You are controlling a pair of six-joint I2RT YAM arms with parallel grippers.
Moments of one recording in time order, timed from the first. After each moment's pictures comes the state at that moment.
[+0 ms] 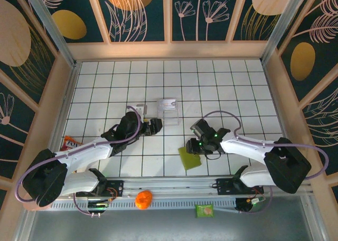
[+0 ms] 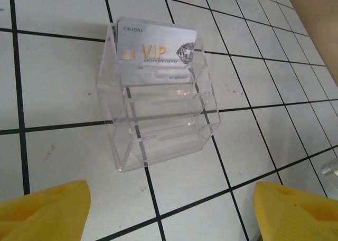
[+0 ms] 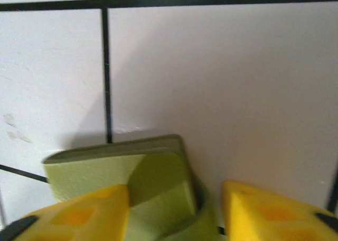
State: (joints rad) left arm -0.72 1.21 0.51 0.15 0.00 -0.67; right arm 0.81 1.30 0.57 -0.45 -0.12 0.74
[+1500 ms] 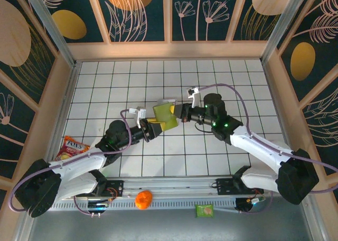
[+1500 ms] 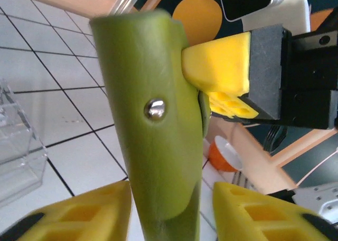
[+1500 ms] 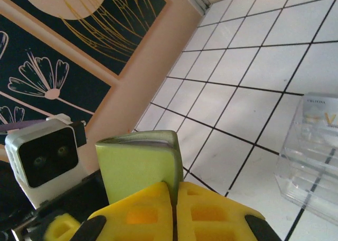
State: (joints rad) left arm -0.72 1.08 0.33 0.69 0.39 -0.72; right arm 0.69 1.18 0.74 0.18 -0.42 0.67
